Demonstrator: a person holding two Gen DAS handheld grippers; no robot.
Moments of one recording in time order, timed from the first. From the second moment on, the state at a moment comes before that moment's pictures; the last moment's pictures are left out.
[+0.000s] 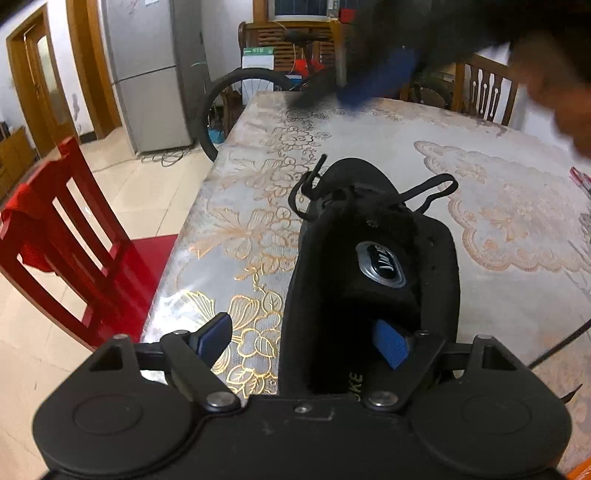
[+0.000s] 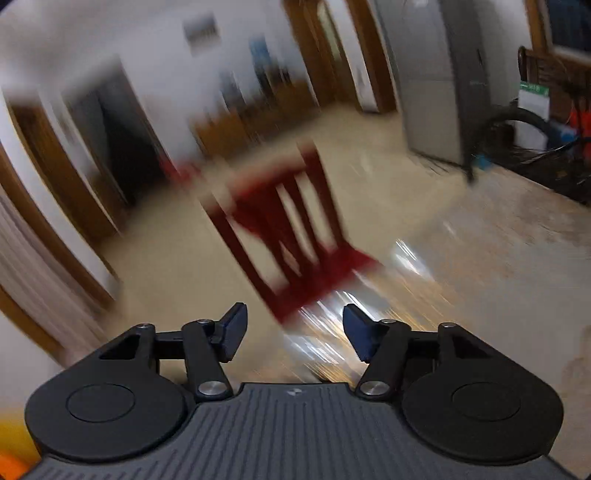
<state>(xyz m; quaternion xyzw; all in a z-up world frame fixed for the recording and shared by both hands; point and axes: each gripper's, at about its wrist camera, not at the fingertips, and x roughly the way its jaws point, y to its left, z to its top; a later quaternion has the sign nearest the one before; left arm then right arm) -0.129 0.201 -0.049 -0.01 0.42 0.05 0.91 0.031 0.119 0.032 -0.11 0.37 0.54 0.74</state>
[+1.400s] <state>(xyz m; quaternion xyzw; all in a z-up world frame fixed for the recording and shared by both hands) -0.138 0.215 -0.045 -0.07 0.44 0.04 0.89 0.011 0.092 0.078 -0.01 0.29 0.58 0.76</state>
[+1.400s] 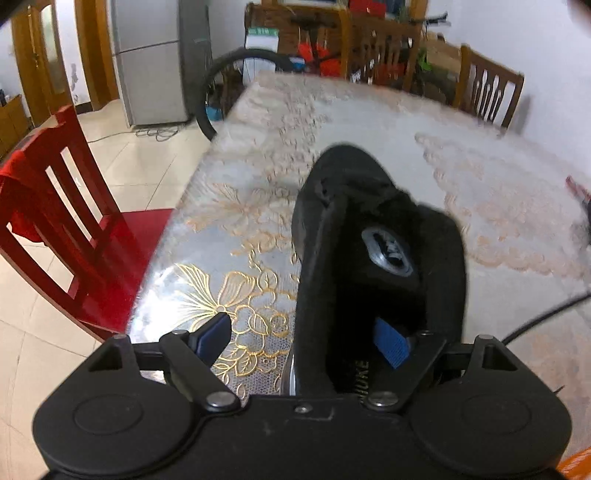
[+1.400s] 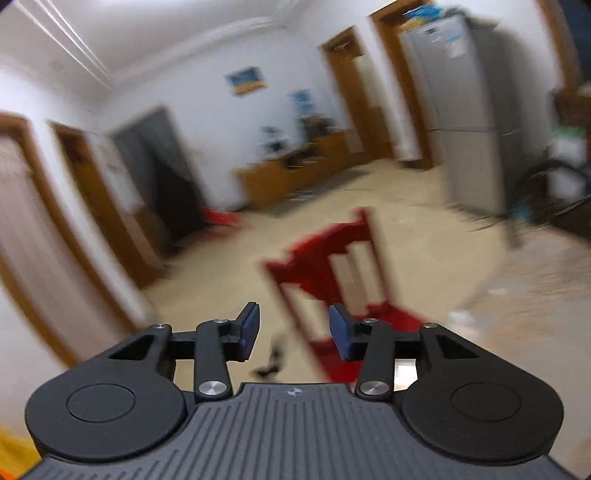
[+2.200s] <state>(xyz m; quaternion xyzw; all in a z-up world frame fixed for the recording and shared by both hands) -0.156 0.188 -0.014 -0.05 0.44 0.04 0.89 -0.068 -0.112 -0.079 0.07 0.65 0.31 0.69</state>
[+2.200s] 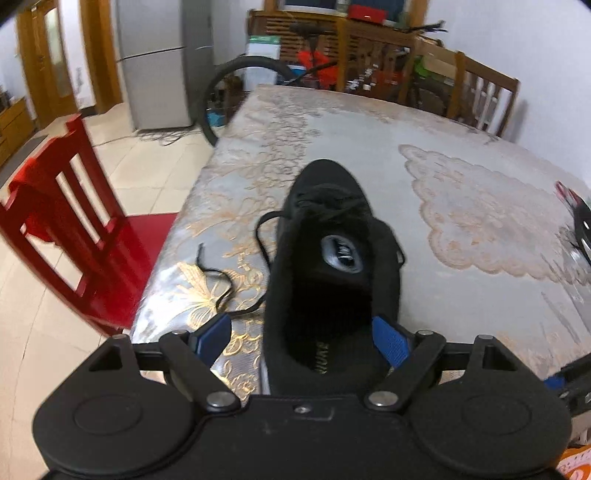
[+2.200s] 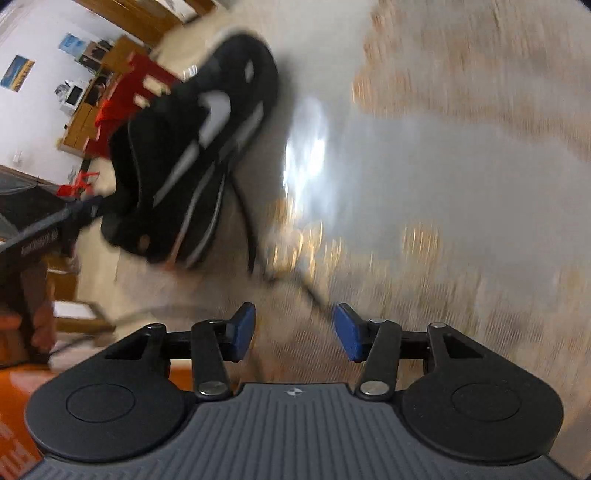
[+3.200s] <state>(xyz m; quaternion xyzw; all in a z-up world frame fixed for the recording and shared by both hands) -0.148 0.225 -0.021 -0.05 0.42 -0.06 0.90 -0.092 -0.121 -0.078 0.20 0.60 0.07 0.77</state>
